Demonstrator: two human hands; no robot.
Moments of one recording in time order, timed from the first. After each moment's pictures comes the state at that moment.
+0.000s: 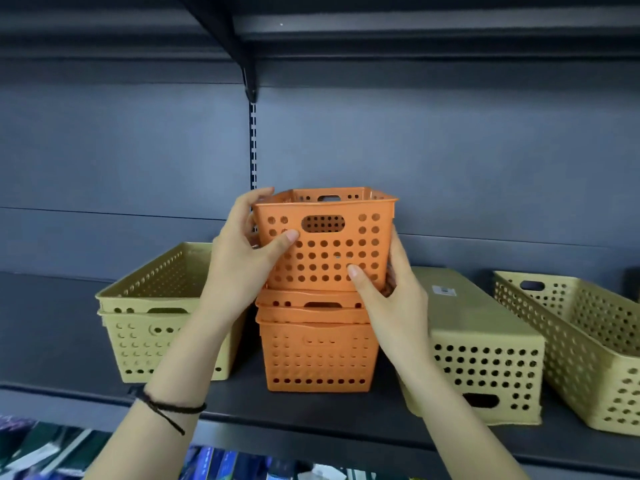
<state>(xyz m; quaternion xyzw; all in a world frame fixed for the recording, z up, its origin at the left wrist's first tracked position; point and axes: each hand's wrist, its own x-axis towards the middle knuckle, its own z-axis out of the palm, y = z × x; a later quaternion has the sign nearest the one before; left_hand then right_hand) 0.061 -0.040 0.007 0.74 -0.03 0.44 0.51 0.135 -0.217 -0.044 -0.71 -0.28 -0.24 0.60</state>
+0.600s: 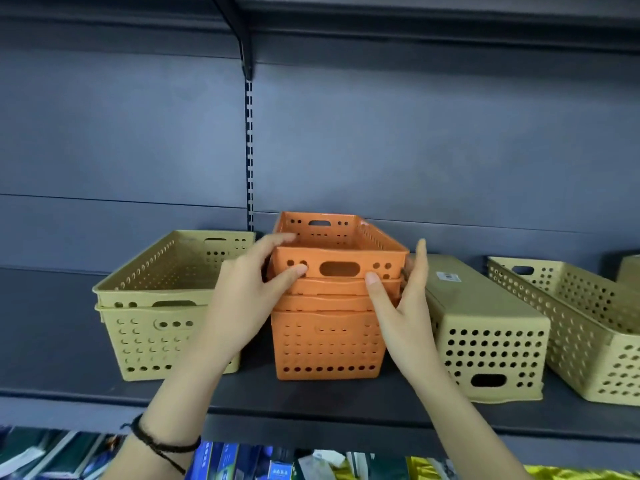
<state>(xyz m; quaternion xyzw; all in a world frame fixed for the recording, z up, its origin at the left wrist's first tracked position) 0.053 -0.017 -0.033 0.85 -0.01 0.39 0.35 0.128 -0.205 -0.073 -0.71 -0.25 -0.21 0.63</state>
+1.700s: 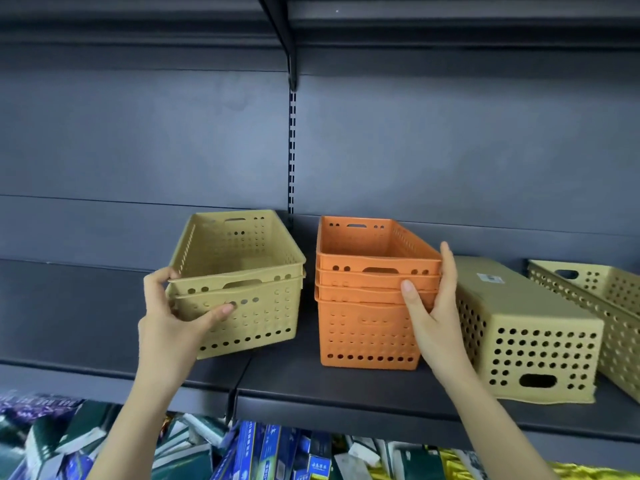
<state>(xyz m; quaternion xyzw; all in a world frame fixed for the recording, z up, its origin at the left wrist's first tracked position) -0.020 0.089 -0.089 0.73 0.13 0.48 0.47 0.120 -0.185 -0.085 -0.69 -0.28 -0.26 0.61</state>
